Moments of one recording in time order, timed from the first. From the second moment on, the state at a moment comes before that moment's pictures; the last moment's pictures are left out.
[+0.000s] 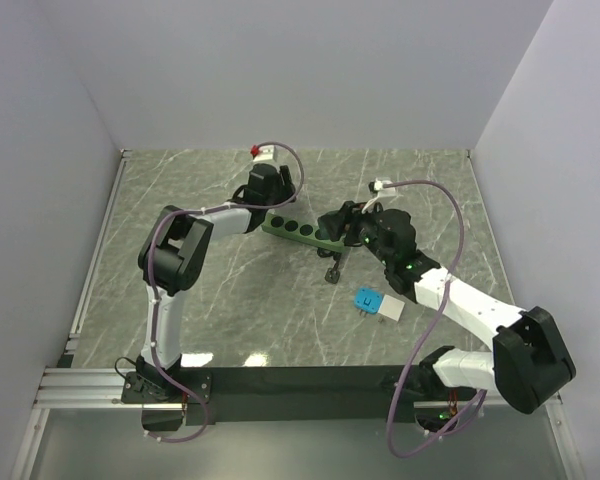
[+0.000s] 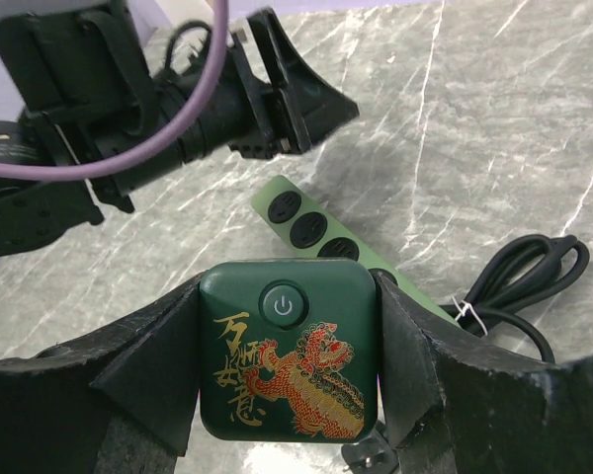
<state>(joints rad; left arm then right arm) -0.48 2.12 1.39 0.33 -0.16 -0.46 0.53 1.22 0.67 0.38 0.00 0.42</state>
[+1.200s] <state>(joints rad) -0.60 1.84 0.93 0.27 -0.14 -0.55 0.58 1.15 0.62 0.34 0.04 0.41</state>
